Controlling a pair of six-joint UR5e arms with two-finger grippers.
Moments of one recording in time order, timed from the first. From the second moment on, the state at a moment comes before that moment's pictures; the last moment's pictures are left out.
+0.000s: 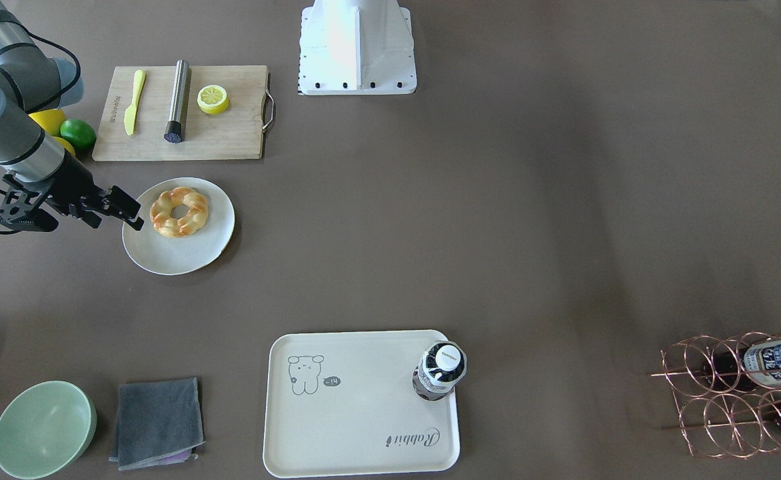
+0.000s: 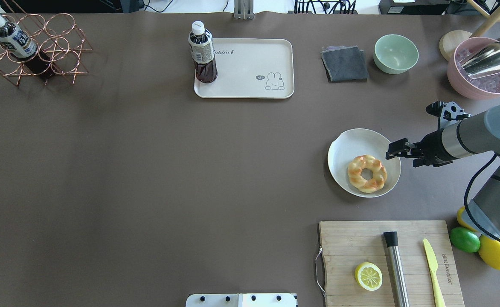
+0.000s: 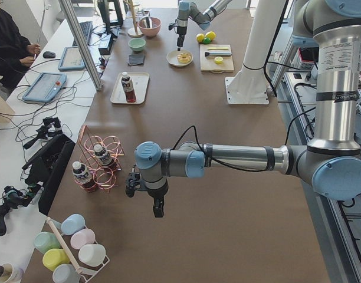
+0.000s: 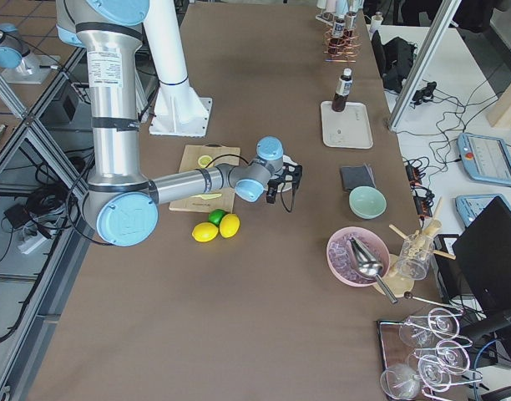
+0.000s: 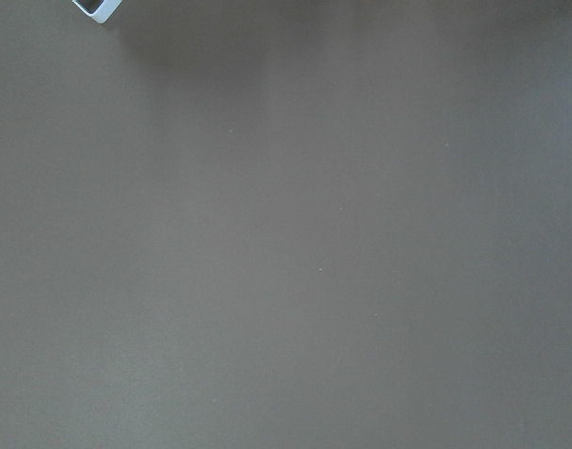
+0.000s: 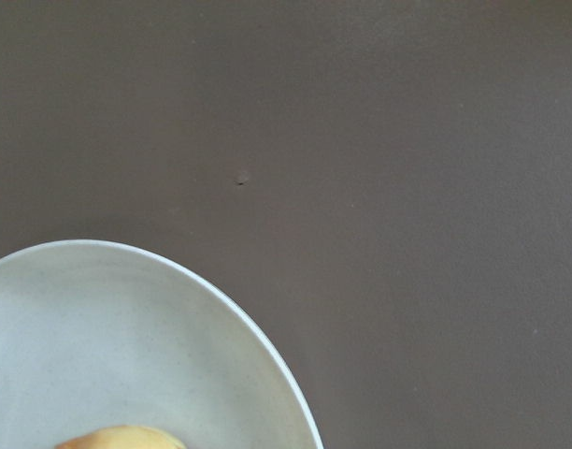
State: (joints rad) left arm -1.51 -1.53 -1.63 -1.55 -2.26 -0.08; right arm 0.80 -1.55 1.67 -0.82 2.11 1.28
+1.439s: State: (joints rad) left arm -1.51 -1.53 -1.64 -1.55 -2.26 -0.08; right arm 0.94 -1.53 1.71 -0.78 2.27 1.29
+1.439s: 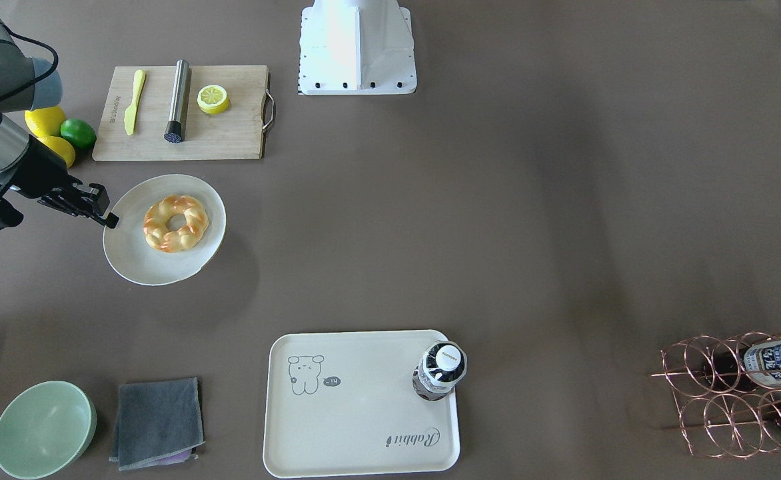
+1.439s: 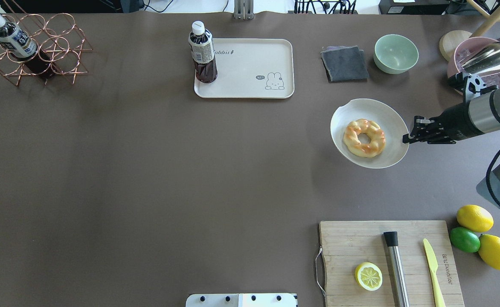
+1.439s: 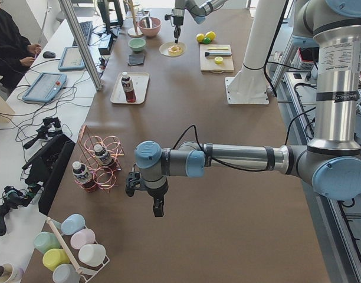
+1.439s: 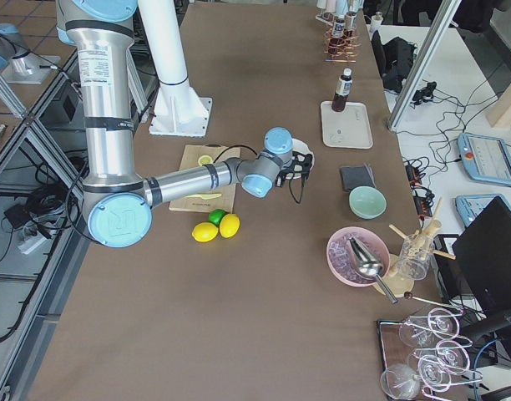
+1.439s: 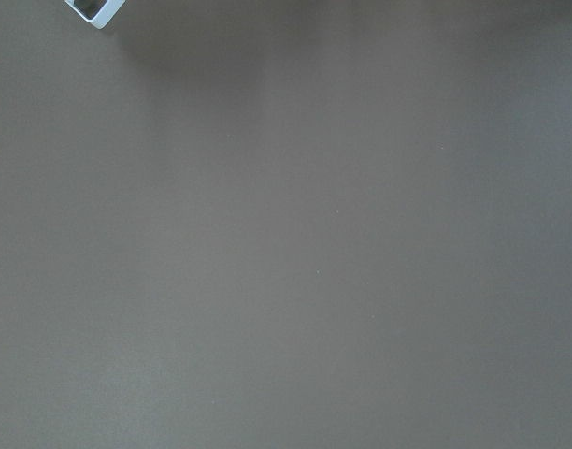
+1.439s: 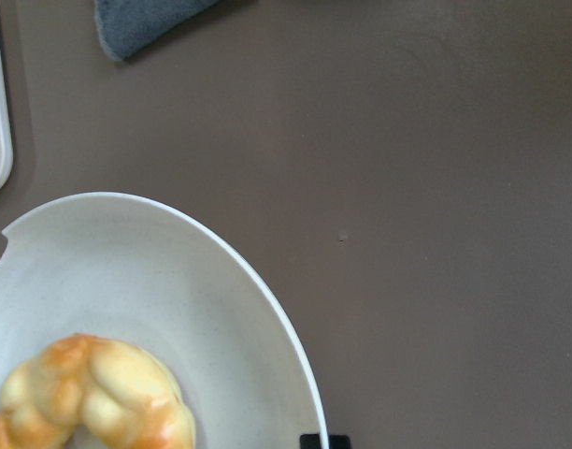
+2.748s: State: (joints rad) left arm -1.51 -1.53 -1.63 -1.55 -2.26 -0.08; right arm 0.95 -0.99 1.29 -0.78 2.19 1.60
